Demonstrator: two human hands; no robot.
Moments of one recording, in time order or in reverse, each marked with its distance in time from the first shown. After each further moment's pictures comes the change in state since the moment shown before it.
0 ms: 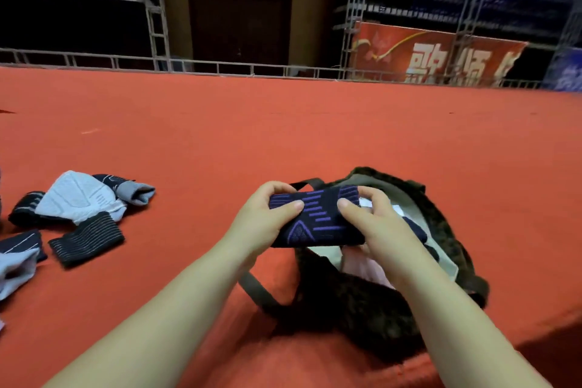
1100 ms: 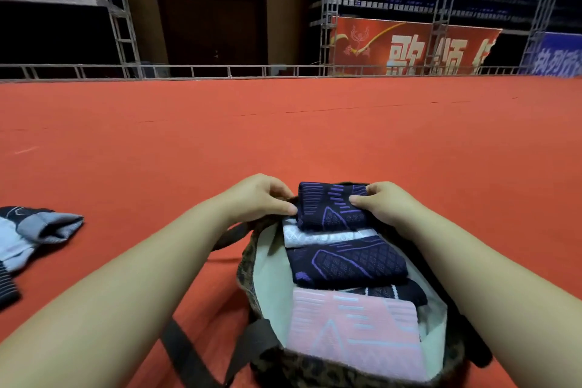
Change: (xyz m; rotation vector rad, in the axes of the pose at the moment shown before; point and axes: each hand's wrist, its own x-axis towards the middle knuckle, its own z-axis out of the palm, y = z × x) left_hand 0.163 -0.022 0.070 0.552 -0.456 0.020; right_hand 0.178 0.064 -0.127 -0.560 0.068 0.131
